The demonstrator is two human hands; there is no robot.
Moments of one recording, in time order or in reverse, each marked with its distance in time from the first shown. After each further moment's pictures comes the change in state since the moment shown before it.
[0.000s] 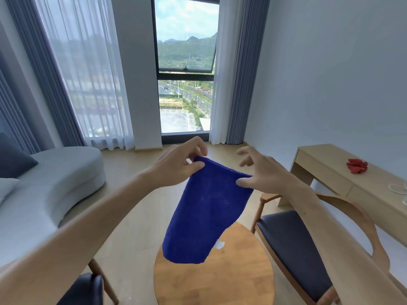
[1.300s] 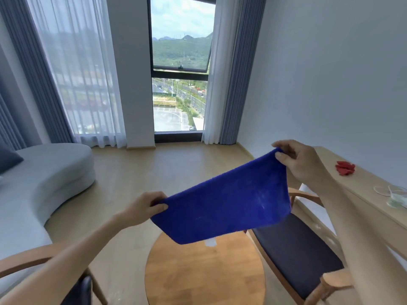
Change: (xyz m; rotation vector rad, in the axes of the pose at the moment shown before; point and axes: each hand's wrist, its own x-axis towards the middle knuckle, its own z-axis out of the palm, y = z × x) left_hand -0.082 -0.110 0.041 -0.087 -0.199 -0.399; right_hand -0.024 0.046 -0.049 0.258 0.400 0.080
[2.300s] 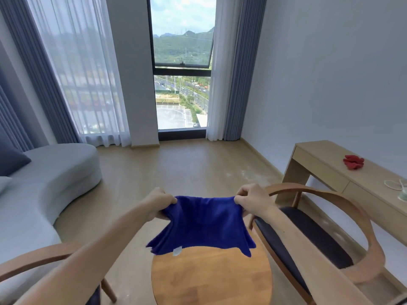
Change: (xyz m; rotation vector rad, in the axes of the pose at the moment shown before) left_hand 0.033 0.035 0.015 -0.377 0.108 -0.687; right_hand -0.036 0.029 0.122 -0.097 -0.370 0.377
